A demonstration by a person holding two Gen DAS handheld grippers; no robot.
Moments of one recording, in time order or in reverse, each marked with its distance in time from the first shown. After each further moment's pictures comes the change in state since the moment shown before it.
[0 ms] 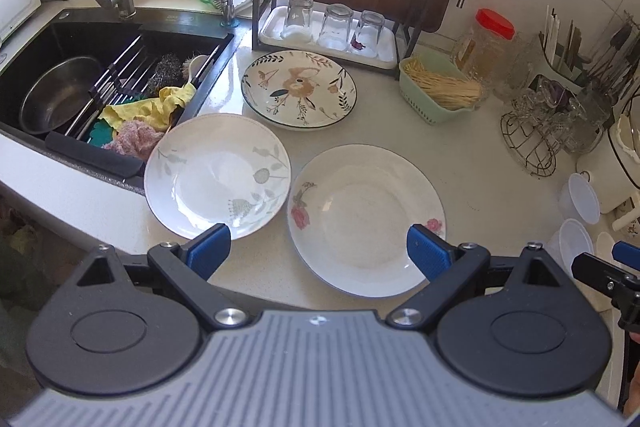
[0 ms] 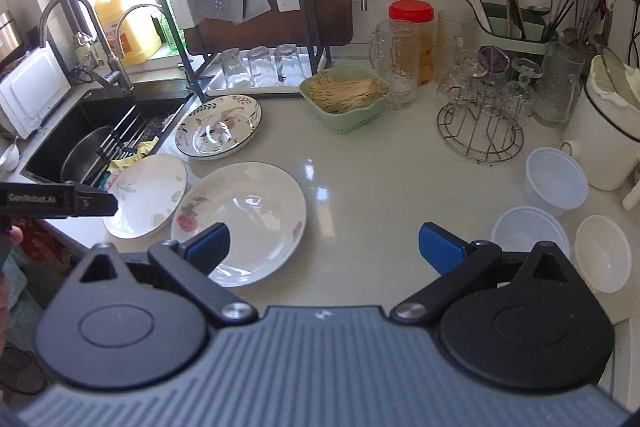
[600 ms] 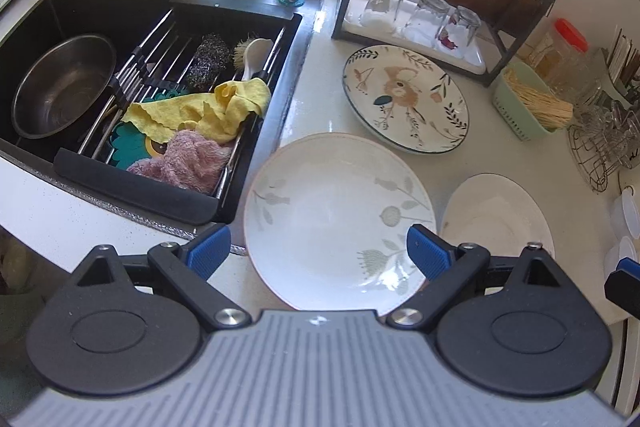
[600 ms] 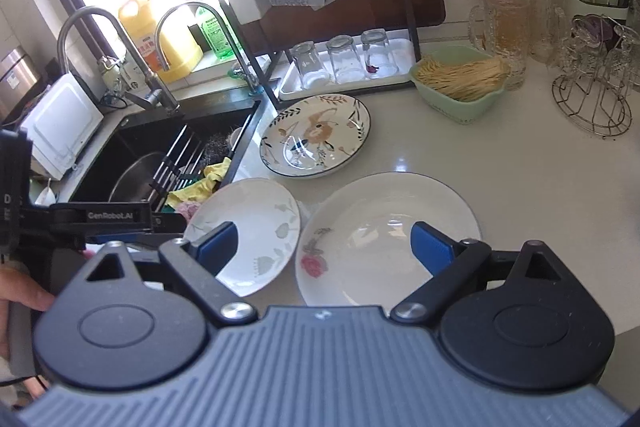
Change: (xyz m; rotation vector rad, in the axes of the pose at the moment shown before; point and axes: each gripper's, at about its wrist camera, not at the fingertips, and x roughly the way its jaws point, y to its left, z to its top) left arm 0.094 0.171 0.065 -0.023 0.095 -0.033; right arm 0.078 0.132 0.014 0.124 -0.013 0.109
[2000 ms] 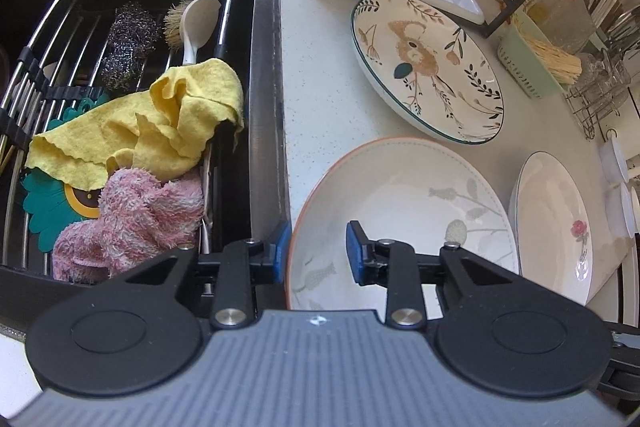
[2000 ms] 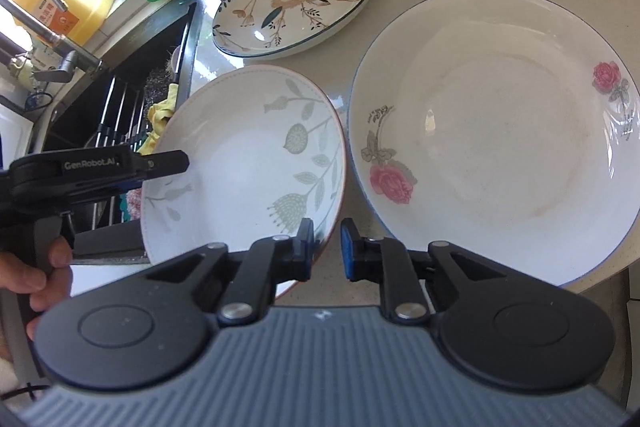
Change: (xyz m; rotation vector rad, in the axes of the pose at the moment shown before) left arm 0.139 0.059 0.055 0.174 0.160 -0.232; right arm 0.152 0.041 -0.055 0.314 0.257 -0.107
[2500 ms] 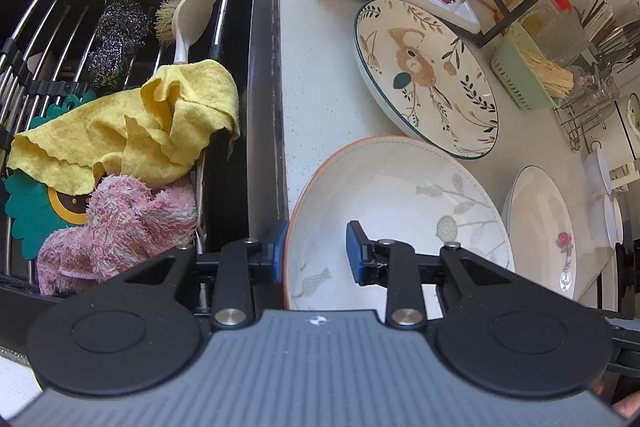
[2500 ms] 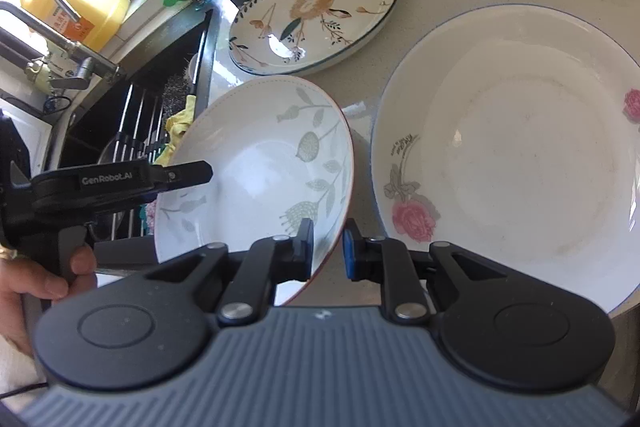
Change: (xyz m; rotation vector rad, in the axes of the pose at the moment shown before) left arm 0.003 0.013 0.008 -0.040 0.011 -0.079; right arm -0.001 0.003 0.019 -0.012 0.004 0.067
